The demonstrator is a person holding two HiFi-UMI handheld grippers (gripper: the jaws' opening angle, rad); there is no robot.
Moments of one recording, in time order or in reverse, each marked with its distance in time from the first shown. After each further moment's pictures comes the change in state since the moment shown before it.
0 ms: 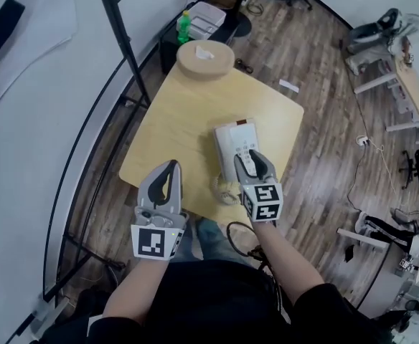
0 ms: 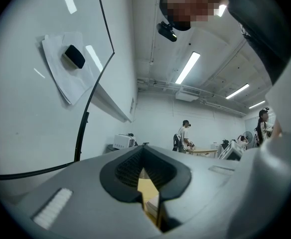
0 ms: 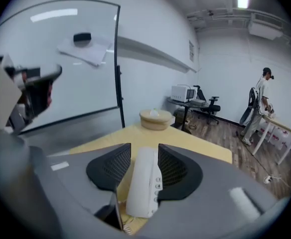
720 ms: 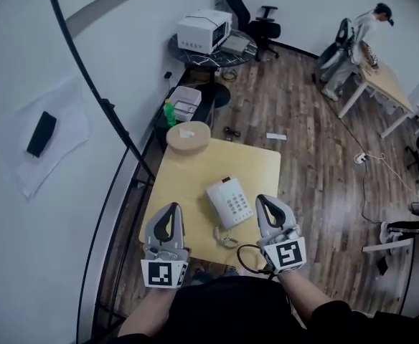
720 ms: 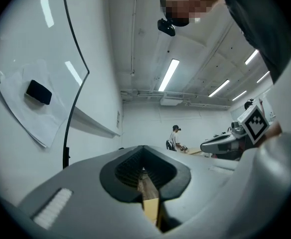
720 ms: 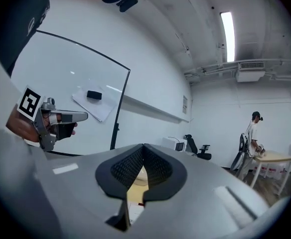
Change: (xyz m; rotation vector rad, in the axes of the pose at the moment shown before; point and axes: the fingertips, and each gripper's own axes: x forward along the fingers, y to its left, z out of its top) left arm 0.011 -0.049 0.122 0.153 -0.134 -0.123; right arm -0.204 -0.017 0.159 -0.131 -0.516 -0.139
